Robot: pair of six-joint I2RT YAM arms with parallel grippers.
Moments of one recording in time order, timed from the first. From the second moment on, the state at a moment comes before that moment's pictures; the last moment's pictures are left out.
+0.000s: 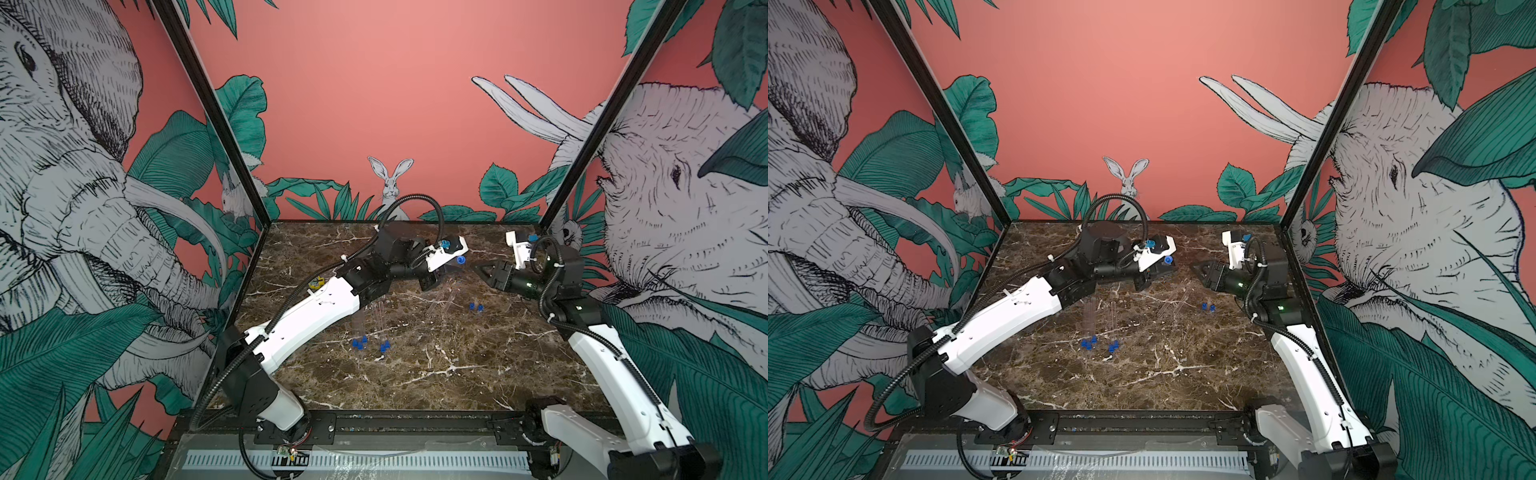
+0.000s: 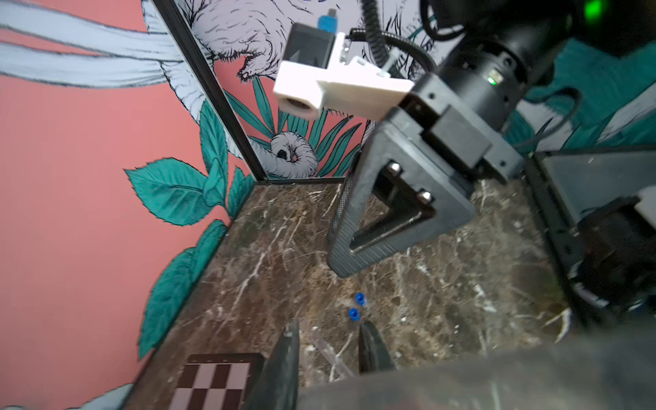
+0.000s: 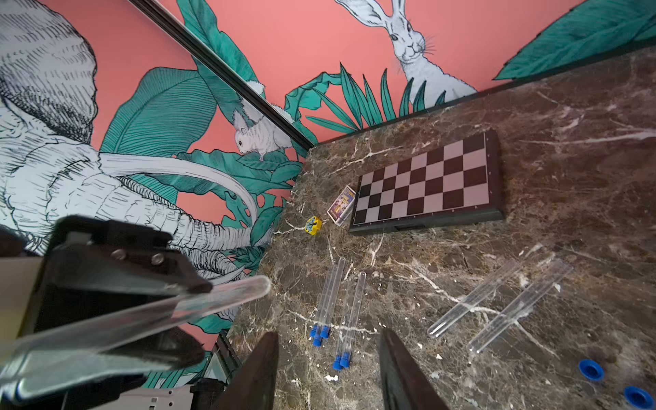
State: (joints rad) left arm -0.84 1.55 1.50 -0.26 0.43 0.35; right arm 0.16 1.00 0.97 -0.32 -0.71 0.51
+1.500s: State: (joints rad) left arm -0.78 1.78 1.69 -0.54 0.51 0.01; right arm 0.46 1.14 1.08 -0.19 -0.37 0.37
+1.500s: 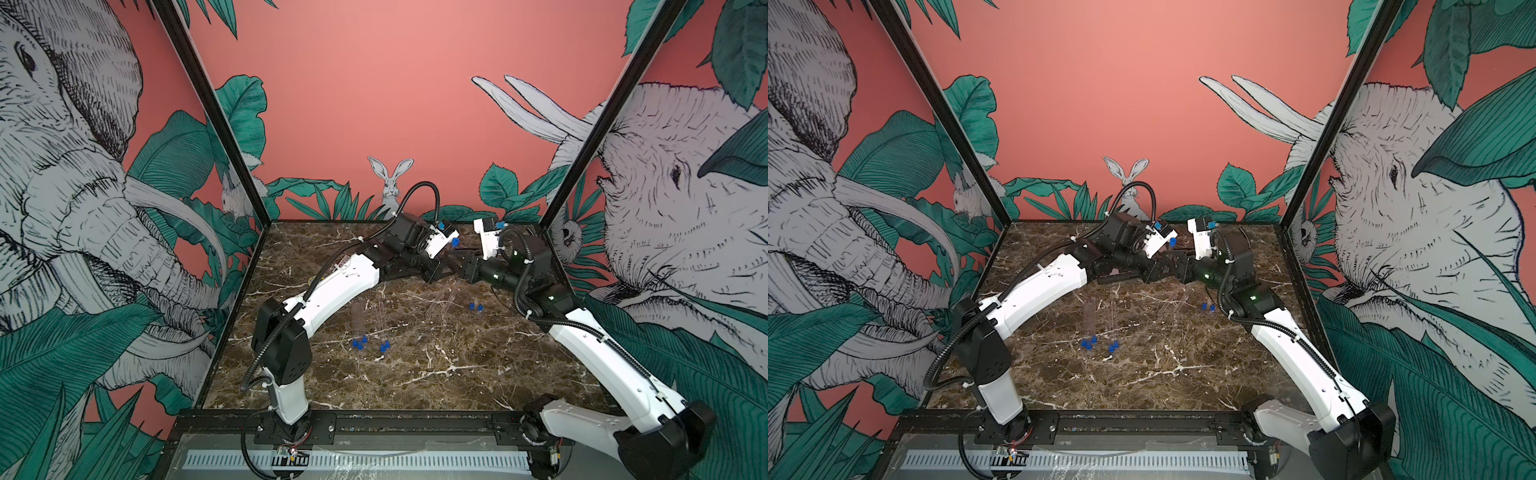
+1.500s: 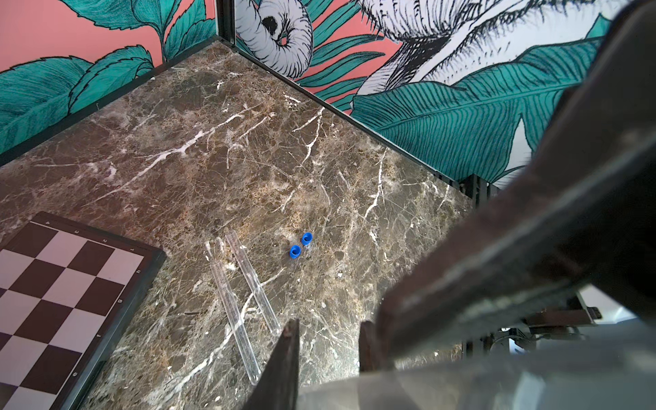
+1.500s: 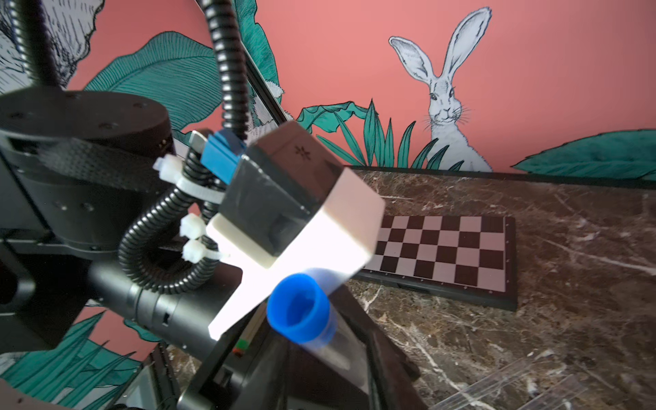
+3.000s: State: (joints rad) left arm -0.80 1.77 1.67 -0.53 0.44 0.02; right arm 0.46 1.21 1.01 -0.06 -0.29 0.50
